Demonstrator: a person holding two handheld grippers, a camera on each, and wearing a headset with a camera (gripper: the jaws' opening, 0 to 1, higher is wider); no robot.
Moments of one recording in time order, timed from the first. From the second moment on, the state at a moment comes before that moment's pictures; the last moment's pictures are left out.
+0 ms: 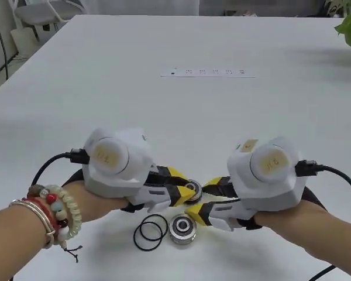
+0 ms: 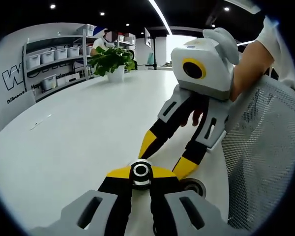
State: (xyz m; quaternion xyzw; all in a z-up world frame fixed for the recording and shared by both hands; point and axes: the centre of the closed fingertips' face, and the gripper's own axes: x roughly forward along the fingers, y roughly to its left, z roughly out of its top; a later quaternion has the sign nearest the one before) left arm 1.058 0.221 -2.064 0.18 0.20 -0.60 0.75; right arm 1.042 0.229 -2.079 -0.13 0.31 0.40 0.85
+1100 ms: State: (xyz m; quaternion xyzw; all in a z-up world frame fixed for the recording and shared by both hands) left arm 1.058 0.222 -2.064 0.18 0.20 -0.60 0.76; right arm 1.043 0.221 -2.081 -0.13 0.33 0.40 0.85
